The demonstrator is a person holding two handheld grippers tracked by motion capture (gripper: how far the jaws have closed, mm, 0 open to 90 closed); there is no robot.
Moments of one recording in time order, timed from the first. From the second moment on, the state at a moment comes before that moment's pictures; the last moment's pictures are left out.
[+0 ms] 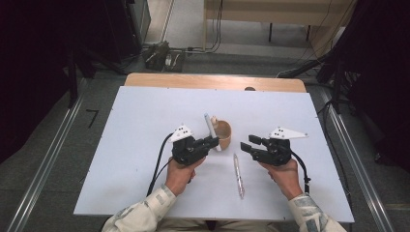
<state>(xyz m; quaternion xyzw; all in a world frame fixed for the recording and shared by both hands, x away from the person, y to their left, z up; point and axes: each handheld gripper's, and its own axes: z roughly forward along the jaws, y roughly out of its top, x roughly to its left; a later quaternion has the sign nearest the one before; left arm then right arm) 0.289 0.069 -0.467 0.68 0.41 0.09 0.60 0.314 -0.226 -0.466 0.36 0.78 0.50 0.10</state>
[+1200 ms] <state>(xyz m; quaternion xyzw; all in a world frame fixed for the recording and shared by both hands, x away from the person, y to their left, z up) 0.326 0.044 -0.477 0.70 0.41 0.21 0.54 0.315 -0.224 -0.481 0.38 0.79 0.47 0.09</state>
